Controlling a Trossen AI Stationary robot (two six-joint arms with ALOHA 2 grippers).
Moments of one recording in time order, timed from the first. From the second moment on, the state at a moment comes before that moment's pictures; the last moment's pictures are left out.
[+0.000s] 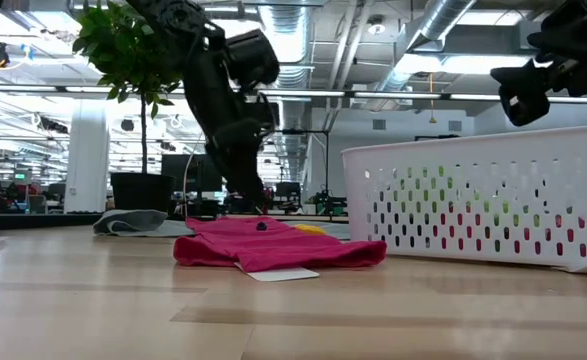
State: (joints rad) left arm 0.24 1.71 1.08 -0.43 -0.08 -0.05; right arm 0.05 0.04 0.09 -0.06 -0.18 0.18
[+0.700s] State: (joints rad) left arm 0.25 1.79 1.08 -0.34 -0.09 0.01; right arm 0.05 0.05 0.09 -0.12 -0.18 0.18
